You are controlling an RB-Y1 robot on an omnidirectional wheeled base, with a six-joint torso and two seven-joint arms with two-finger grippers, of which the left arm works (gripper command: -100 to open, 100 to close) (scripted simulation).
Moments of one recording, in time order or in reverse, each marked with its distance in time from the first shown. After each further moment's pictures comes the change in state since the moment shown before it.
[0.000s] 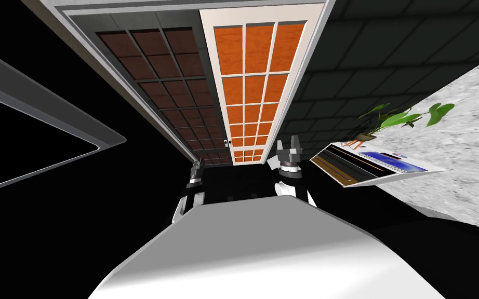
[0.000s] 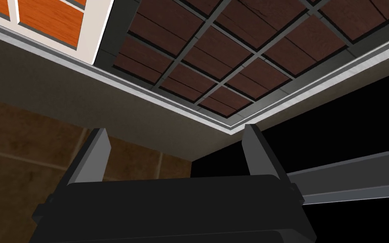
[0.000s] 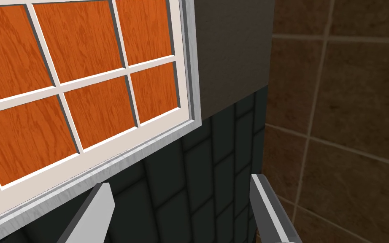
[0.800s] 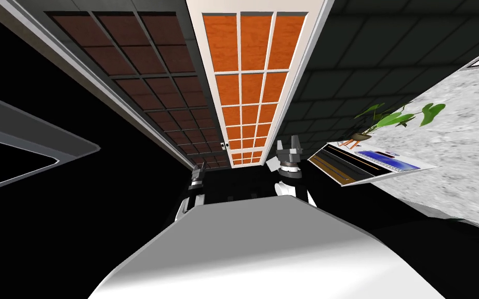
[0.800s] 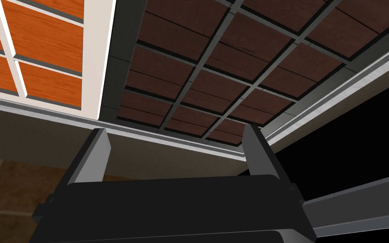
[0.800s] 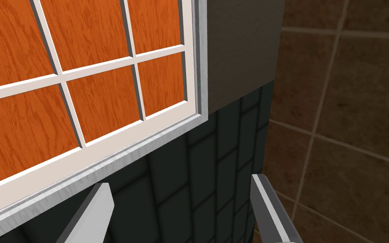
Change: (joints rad) arm -0.052 0.005 0.050 0.207 -0.029 -0.056 -0.160
